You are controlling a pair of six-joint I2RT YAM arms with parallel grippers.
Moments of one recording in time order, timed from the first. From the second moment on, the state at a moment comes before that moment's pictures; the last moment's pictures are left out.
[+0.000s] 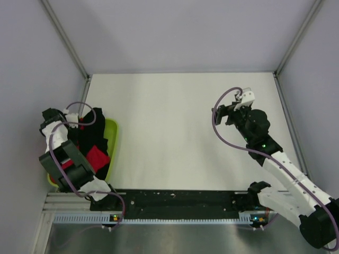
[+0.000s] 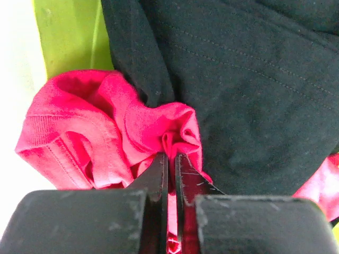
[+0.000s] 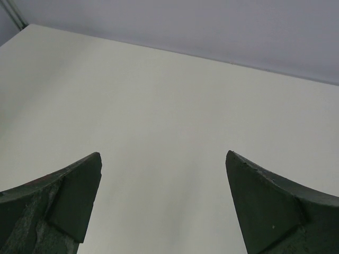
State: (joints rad) left arm 0.65 1.52 1.10 -0.78 0.02 0.57; right arm 0.44 0.90 0.69 0.13 0.07 0.05
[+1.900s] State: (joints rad) left arm 0.02 1.71 1.75 -0.90 0.17 0.42; right arm 0.61 1.94 1.52 -0.48 -0.04 -0.11
